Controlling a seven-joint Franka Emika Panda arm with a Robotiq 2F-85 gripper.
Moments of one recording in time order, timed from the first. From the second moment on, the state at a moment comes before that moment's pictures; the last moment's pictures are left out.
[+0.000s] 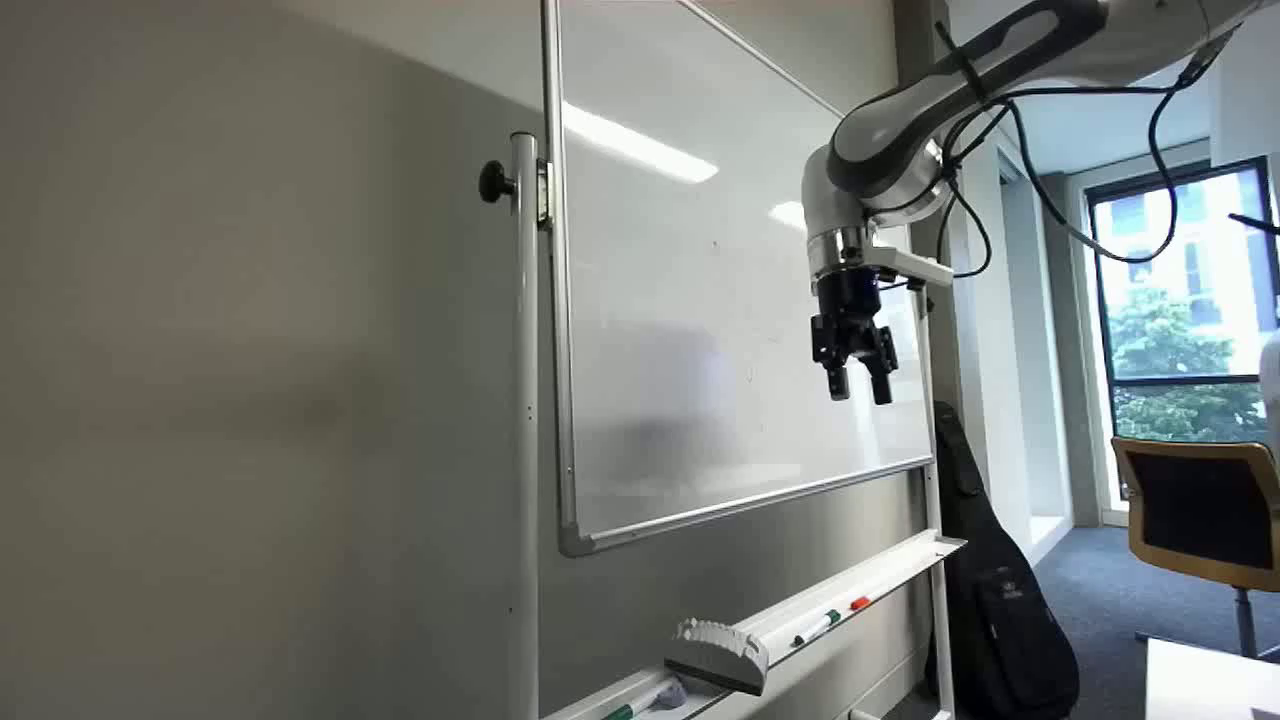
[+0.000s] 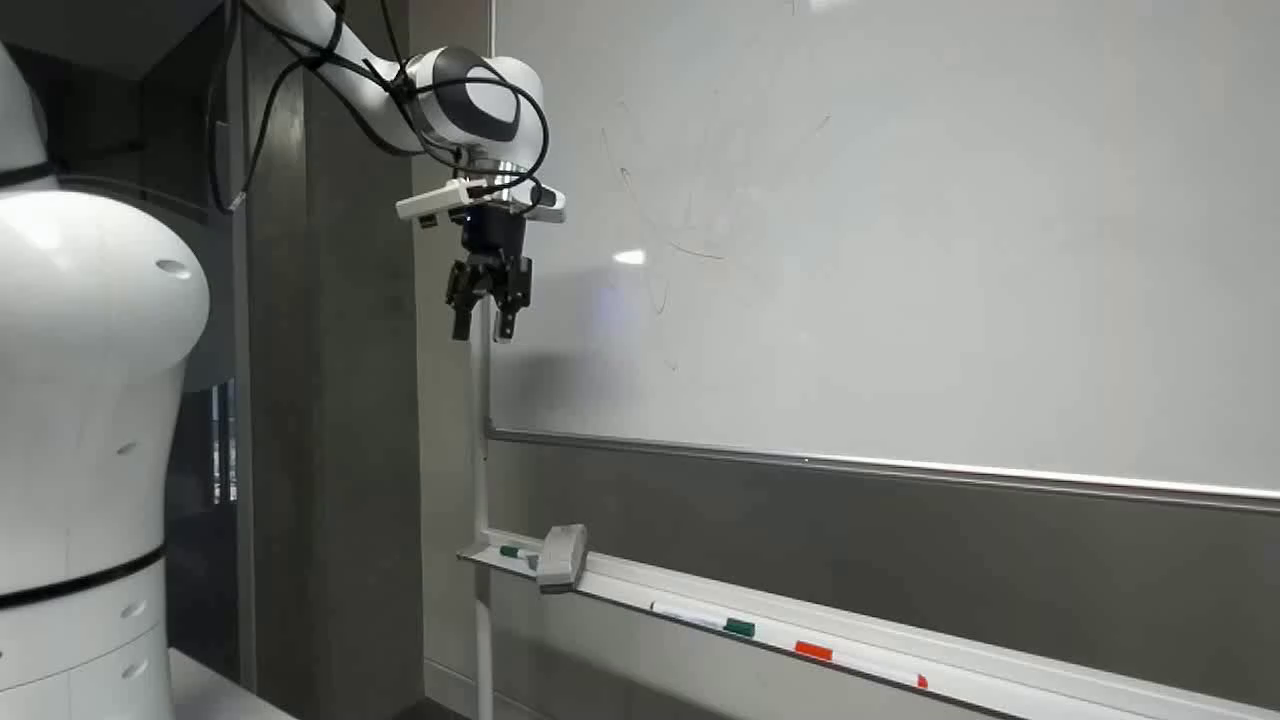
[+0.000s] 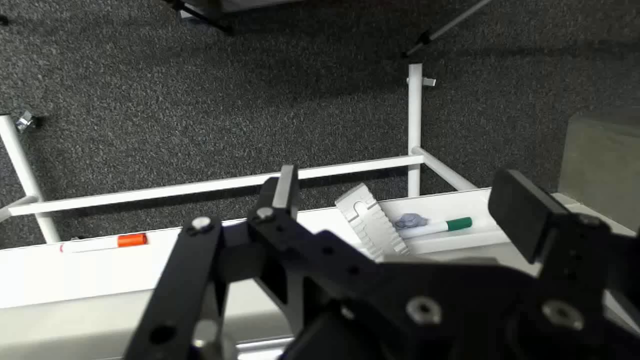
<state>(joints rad) 0.00 -0.45 0.02 -2.39 0.11 1.85 0.15</state>
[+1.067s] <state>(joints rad) 0.00 -0.34 0.02 -2.53 0.11 2.21 0.04</state>
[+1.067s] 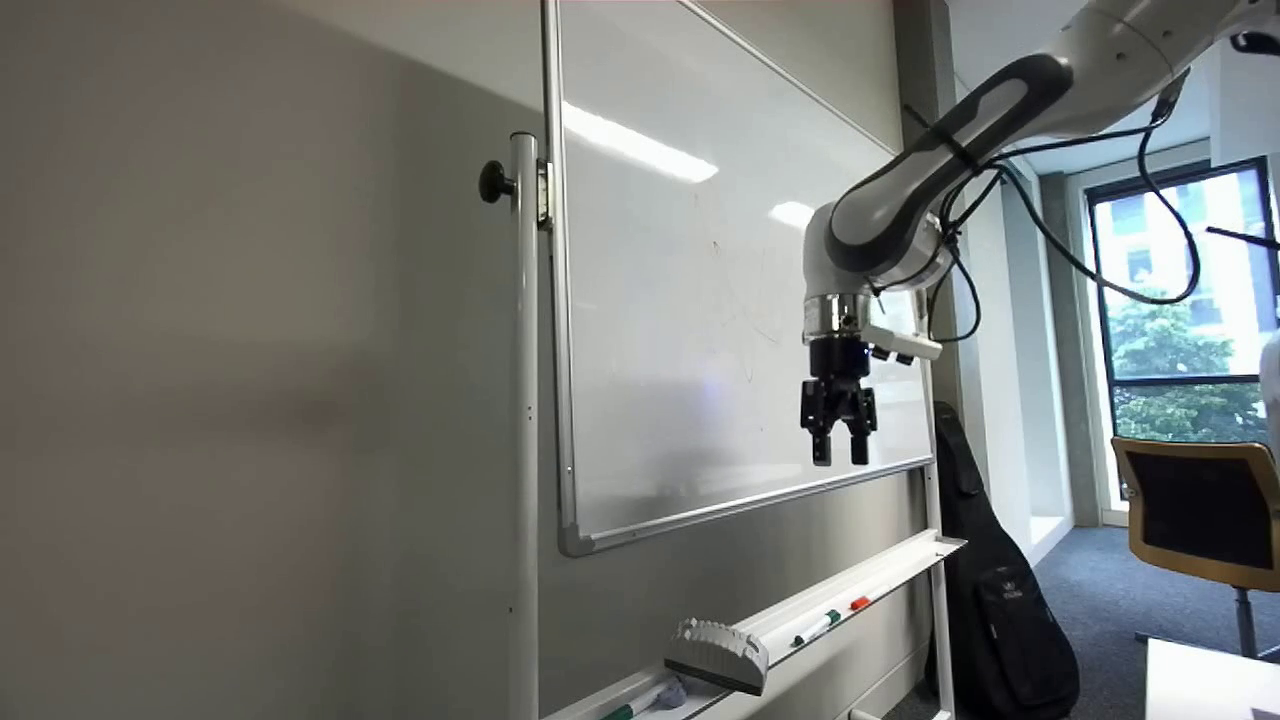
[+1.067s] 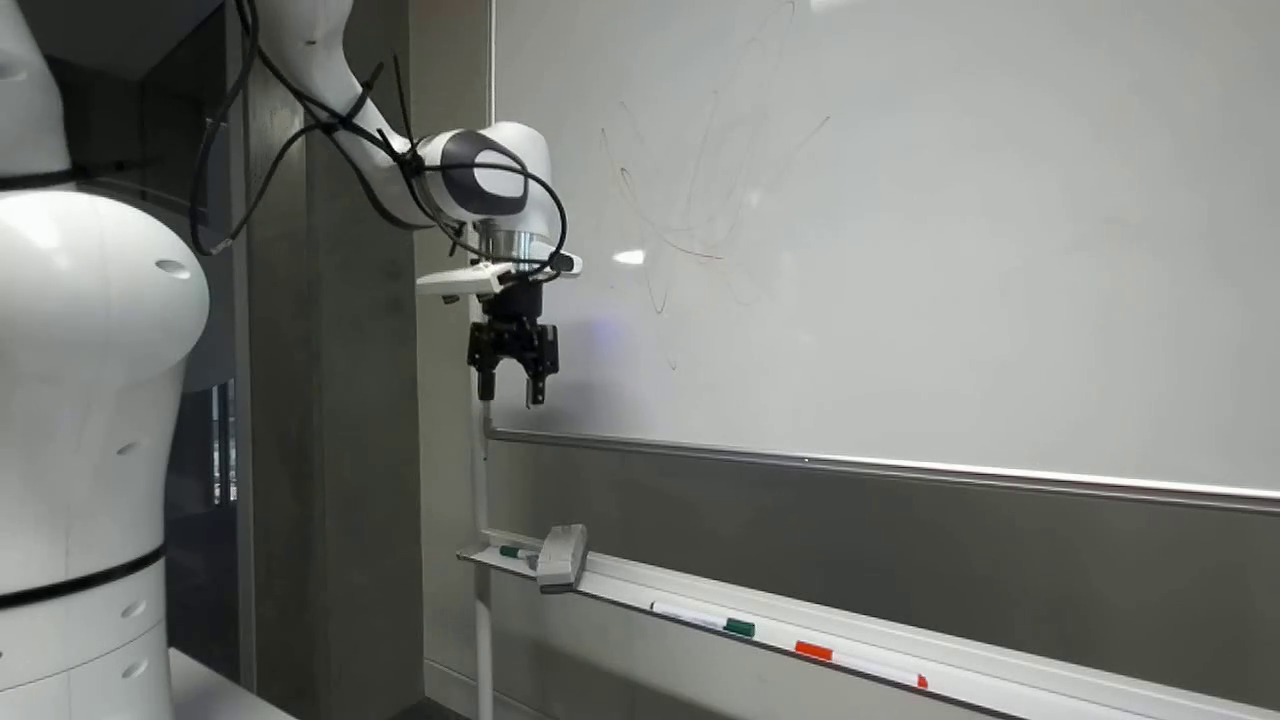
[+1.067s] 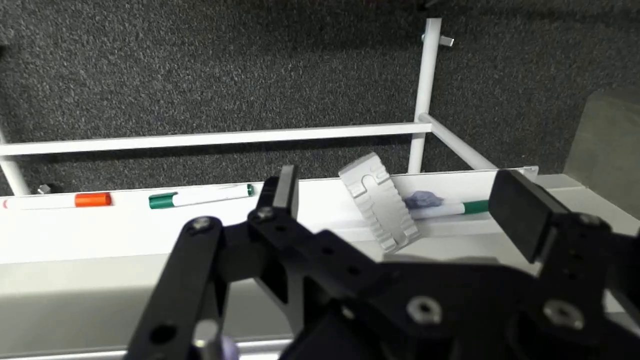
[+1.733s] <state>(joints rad) 0.02 -0.18 0.02 -2.58 0.08 2.41 -0.02</state>
